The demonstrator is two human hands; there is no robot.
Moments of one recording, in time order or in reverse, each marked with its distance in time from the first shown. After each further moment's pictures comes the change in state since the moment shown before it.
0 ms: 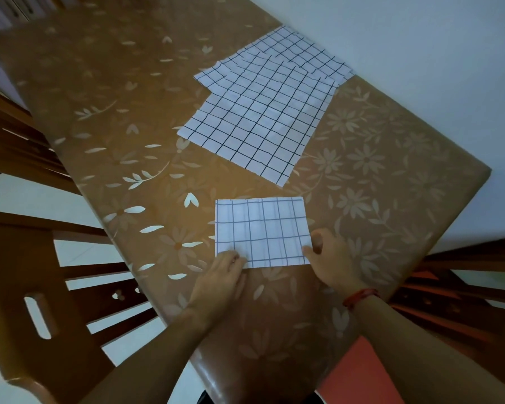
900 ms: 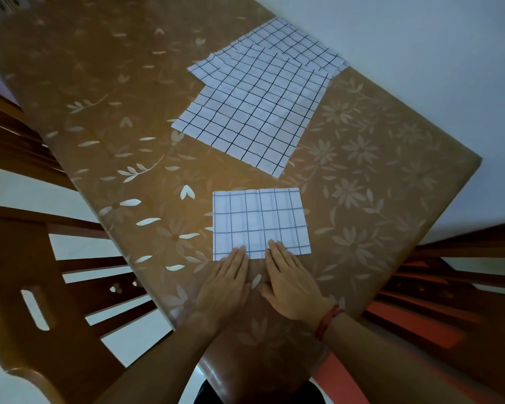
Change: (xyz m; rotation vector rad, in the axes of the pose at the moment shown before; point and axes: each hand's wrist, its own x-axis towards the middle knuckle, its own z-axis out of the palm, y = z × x) left_hand -0.020 0.014 0.022 0.094 -0.289 0.029; right_hand -0.061 -0.002 0.066 -0.667 -0.174 -0.573
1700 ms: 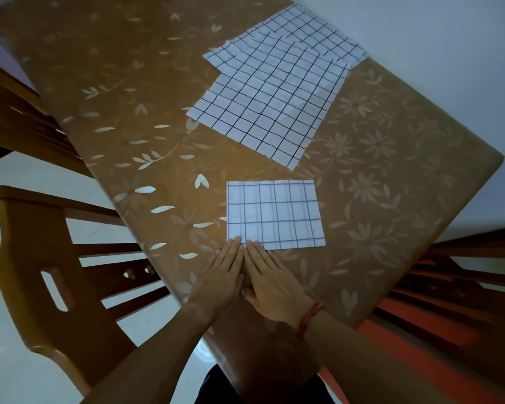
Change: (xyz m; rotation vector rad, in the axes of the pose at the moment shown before) left_hand -0.022 -0.032 0.004 0.042 -0.038 -0.066; right_hand 0.013 -0.054 0.014 0.016 -0.012 -0.136
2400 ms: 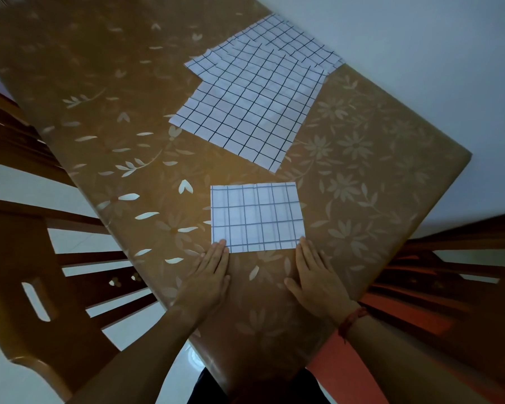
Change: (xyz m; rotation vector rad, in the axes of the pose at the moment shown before) left_hand 0.002 0.000 -0.005 -0.050 -0.043 -0.036; right_hand -0.063 0.085 -0.018 0.016 -0.076 0.330
